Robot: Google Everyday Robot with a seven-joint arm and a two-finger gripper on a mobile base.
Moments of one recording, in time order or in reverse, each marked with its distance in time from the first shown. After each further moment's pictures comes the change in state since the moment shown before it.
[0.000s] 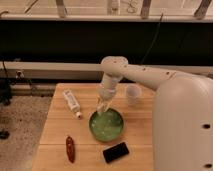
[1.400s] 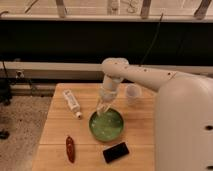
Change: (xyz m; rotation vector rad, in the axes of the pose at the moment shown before) arm -0.004 0.011 0.004 -0.022 -0.006 0.014
